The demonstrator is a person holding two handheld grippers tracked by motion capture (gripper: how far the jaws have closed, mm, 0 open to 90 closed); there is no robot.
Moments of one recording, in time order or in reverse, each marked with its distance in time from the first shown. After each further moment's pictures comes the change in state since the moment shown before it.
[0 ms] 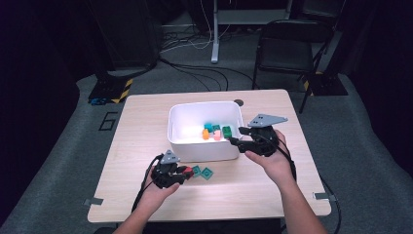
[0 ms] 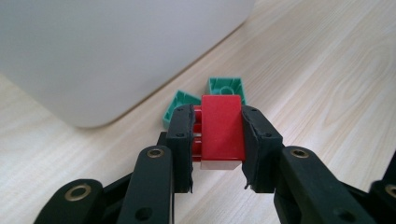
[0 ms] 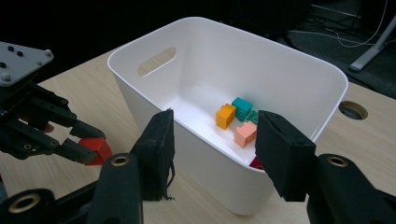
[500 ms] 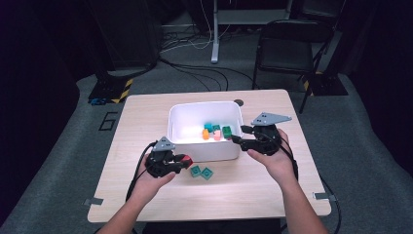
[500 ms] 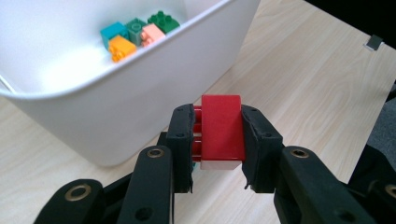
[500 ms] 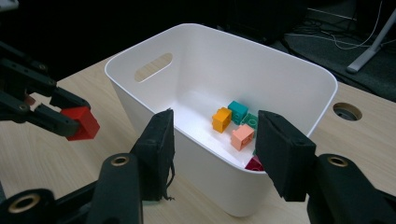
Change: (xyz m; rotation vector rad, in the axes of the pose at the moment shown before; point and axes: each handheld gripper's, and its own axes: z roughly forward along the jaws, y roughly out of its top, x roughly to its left) left arm 0.004 0.041 -0.034 -0.057 -0.034 0.019; right arm -0.005 0.000 -0.003 -0.013 -0.007 0.021
